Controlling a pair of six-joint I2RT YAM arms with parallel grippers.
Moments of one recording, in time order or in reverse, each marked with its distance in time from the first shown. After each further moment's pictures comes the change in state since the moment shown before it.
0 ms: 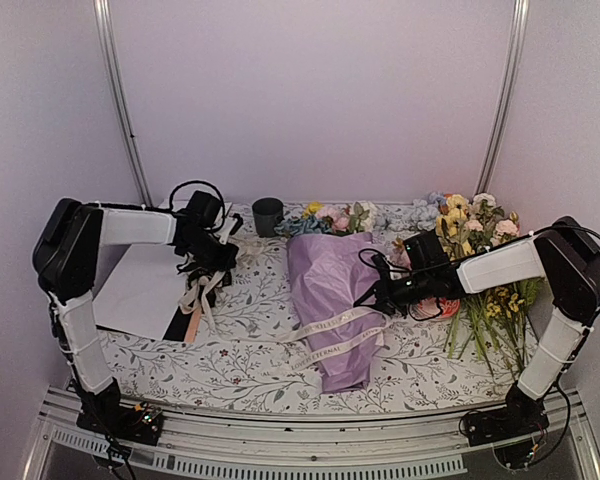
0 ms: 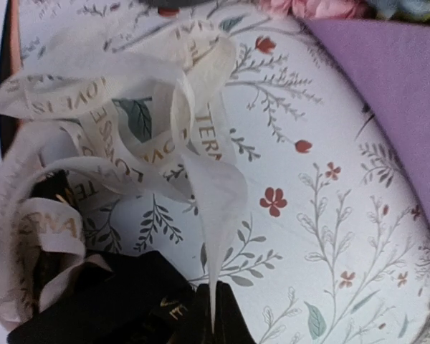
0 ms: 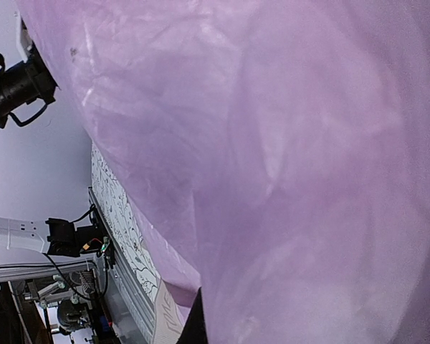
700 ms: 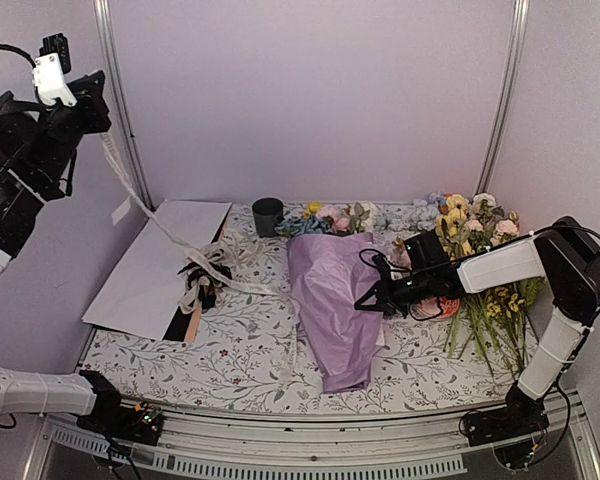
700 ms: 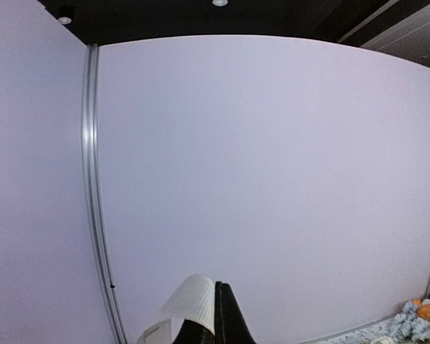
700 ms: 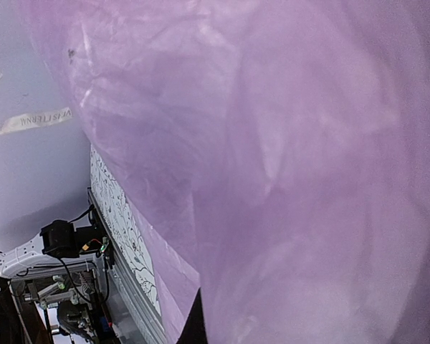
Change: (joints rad) left arm -0.142 -0.919 0.117 0.352 -0.574 0.189; right arm -0.005 0.000 0.000 -0.008 0.000 -0.002
